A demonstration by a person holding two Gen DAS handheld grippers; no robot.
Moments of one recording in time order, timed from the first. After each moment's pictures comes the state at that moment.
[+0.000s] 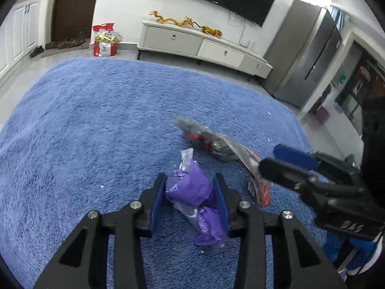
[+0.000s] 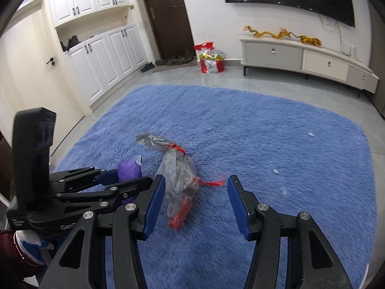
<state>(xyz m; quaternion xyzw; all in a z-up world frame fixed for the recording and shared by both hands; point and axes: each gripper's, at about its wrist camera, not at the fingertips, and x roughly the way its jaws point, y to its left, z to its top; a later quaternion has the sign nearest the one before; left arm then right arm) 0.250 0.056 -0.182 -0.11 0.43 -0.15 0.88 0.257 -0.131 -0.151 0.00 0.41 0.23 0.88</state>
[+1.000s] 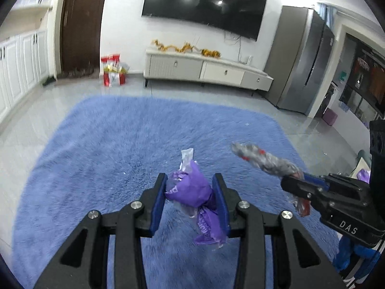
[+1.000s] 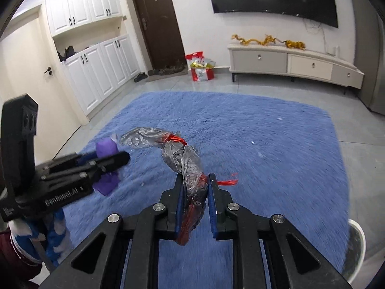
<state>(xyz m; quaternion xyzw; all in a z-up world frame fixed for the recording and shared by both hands) 0.148 0.035 -0.101 -0.05 0.35 -0.12 0.93 0.157 -0.164 -0.106 0.02 0.39 0.19 0.90</state>
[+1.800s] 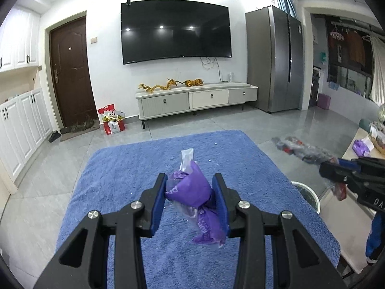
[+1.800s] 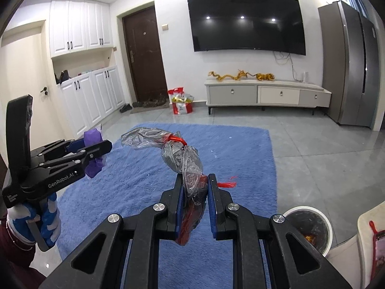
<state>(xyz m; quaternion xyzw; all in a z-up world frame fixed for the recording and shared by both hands) 0.033 -0.020 -0.017 0.06 0.26 -0.13 0.96 0.010 -0.232 -0.027 0.03 0.29 0.13 0.95</state>
